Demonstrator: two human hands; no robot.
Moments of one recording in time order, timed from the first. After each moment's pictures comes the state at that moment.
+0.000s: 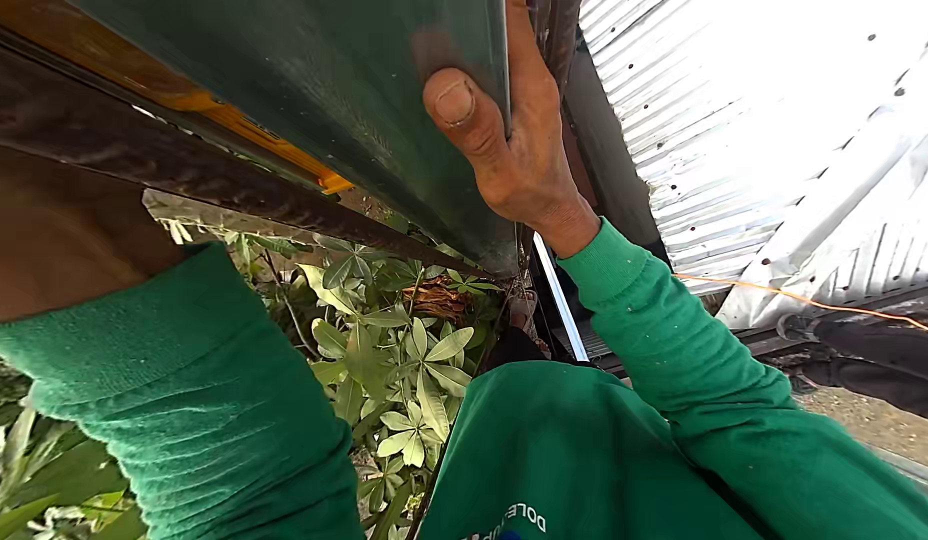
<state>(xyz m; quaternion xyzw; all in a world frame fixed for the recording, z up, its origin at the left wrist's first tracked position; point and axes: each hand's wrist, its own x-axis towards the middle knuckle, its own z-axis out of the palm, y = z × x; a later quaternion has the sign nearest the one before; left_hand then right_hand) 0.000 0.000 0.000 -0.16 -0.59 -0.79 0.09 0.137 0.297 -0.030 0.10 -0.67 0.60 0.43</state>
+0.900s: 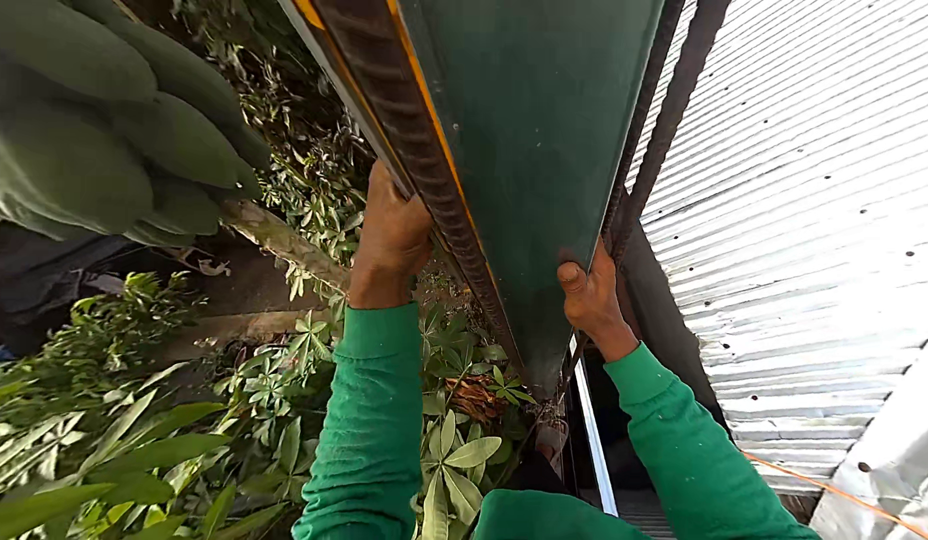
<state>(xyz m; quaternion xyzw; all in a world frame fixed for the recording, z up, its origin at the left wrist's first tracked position) 0.043 0.107 0.086 -0.44 -0.51 -0.74 0.04 0.133 0.306 -0.034 0.12 -0.72 0.56 0.40</state>
